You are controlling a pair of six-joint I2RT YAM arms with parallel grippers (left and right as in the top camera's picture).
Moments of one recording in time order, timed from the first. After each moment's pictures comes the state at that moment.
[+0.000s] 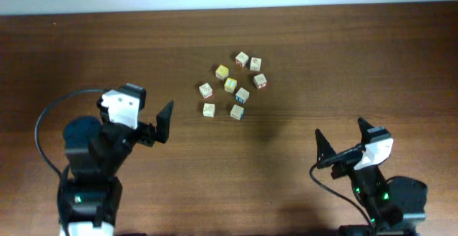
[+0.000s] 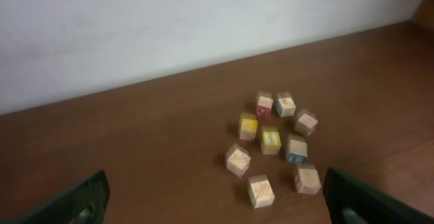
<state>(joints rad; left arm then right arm) 0.01 0.85 0.77 -0.29 0.37 0.12 -0.02 0.30 0.43 -0.27 -0.29 0.03</state>
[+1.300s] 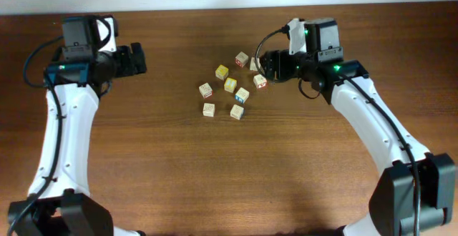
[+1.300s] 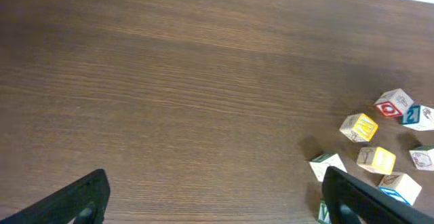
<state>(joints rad) 0.09 1.64 1.51 -0.75 0.10 -0.08 0.21 1.71 1.36 -0.44 -0.28 0.14</state>
